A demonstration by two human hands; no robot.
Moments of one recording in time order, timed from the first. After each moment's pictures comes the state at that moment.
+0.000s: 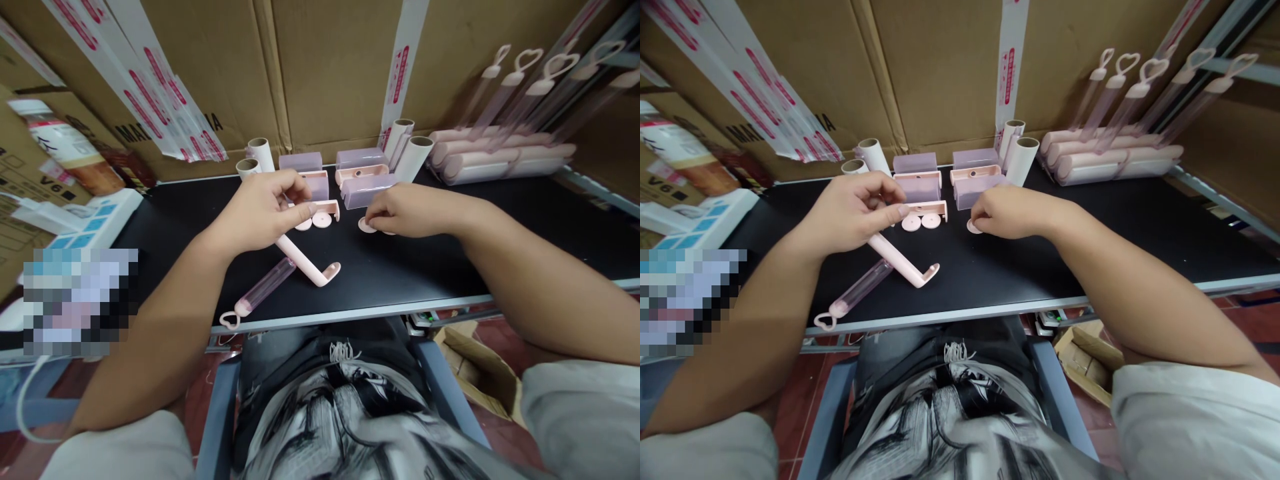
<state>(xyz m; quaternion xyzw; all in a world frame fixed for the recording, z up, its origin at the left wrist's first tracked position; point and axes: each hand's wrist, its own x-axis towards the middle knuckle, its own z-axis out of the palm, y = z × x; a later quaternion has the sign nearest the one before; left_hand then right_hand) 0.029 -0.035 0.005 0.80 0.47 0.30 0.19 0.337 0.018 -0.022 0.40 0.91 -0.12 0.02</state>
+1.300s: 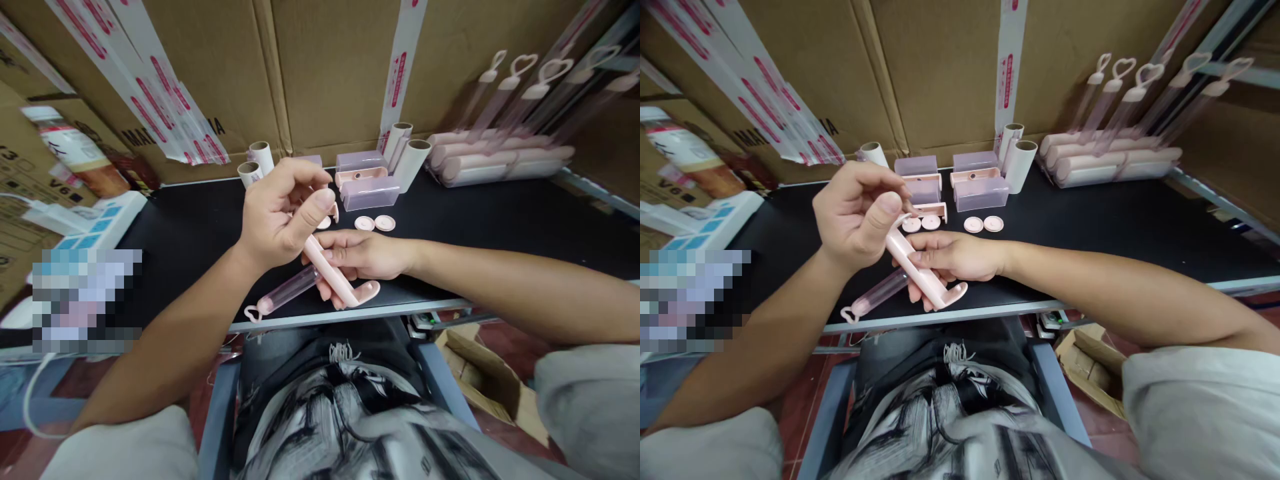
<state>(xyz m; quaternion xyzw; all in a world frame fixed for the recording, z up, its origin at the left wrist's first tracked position) 0.062 -0.055 -0.018 0.77 0.33 0.53 0.13 0.266 -0.036 -0.065 0.09 0.57 -0.81 -0.09</state>
